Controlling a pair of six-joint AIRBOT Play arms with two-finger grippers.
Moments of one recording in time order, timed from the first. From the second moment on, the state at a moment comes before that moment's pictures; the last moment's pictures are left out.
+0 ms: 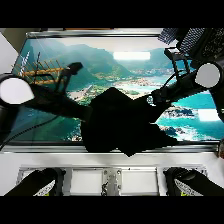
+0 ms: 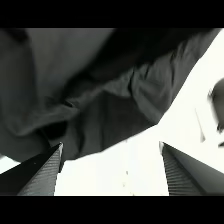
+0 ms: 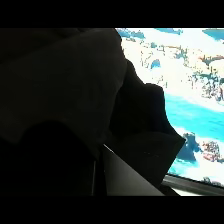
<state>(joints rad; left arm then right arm) -0.42 -1.01 1.34 1.11 -1.51 -1.68 0.34 -1.13 1.48 -1.54 1.55 1.70</state>
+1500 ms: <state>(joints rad) 0.31 -1.95 1.80 1.80 -1.02 -1.56 0.34 -1.13 1.48 -1.54 1.55 1.70</state>
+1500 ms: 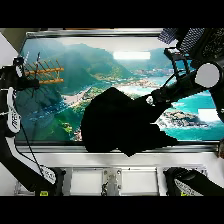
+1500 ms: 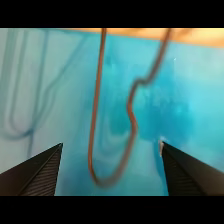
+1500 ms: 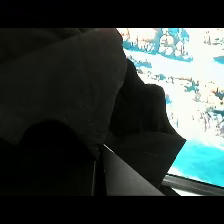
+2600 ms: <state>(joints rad) 0.31 -2.19 1.98 1.82 -1.03 -1.58 0.34 -1.13 1.48 -1.53 1.55 1.70</state>
